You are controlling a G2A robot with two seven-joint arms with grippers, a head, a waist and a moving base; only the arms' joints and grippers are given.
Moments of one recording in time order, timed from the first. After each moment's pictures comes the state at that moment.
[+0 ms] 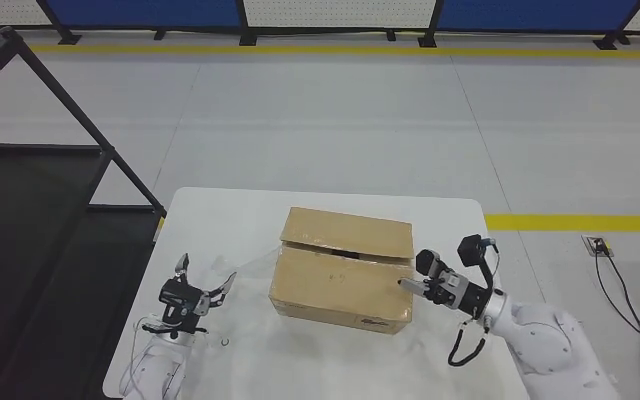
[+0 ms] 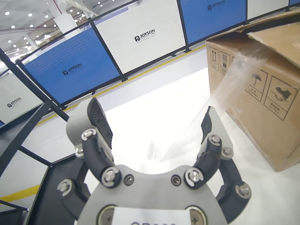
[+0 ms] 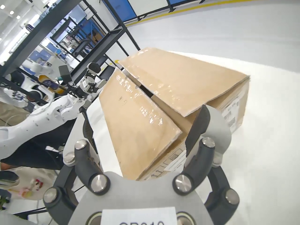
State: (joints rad) left arm 1.25 -1.21 -1.50 -1.31 1.61 -0.13 0.55; right arm -1.09 -1.08 1.43 -1.53 -0.34 -0.66 0.65
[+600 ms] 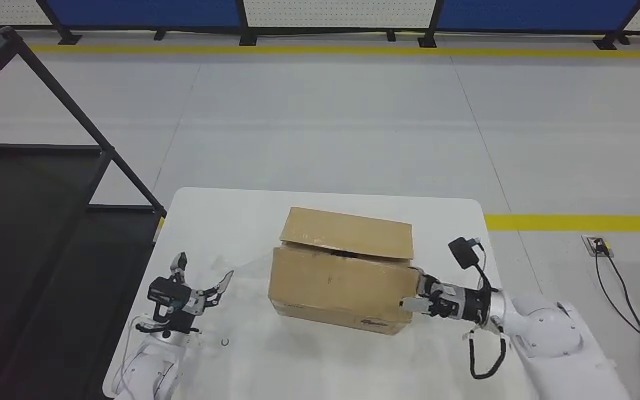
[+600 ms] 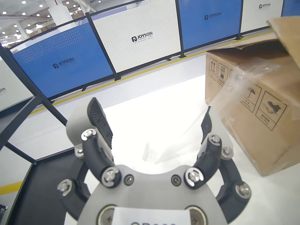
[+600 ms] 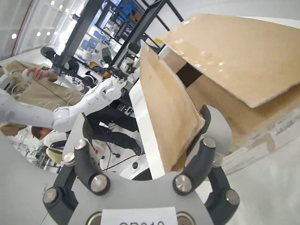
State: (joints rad) left arm 1.26 -1.20 -1.52 -1.33 1.54 -0.23 0.54; right arm -1.03 -1.06 1.38 -1.48 0.11 -0.75 1.06
